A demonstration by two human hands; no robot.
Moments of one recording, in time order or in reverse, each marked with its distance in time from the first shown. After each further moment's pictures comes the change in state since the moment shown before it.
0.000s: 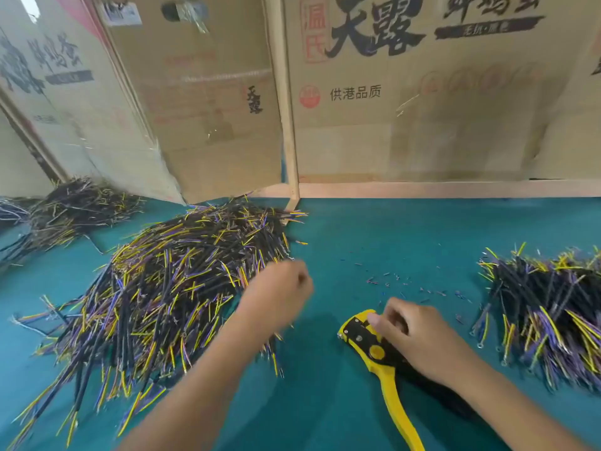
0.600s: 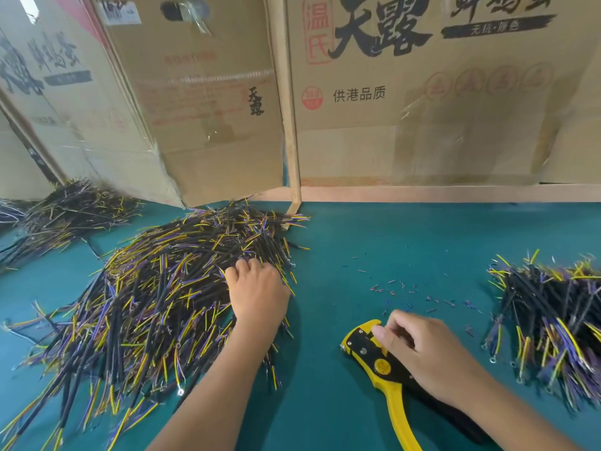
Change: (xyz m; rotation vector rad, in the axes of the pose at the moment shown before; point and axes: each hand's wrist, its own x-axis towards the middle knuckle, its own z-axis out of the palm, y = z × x) left_hand 0.042 -0.040 0.039 0.574 0.253 -0.322; right_hand -0.002 0.005 0.003 0.024 0.018 -0.067
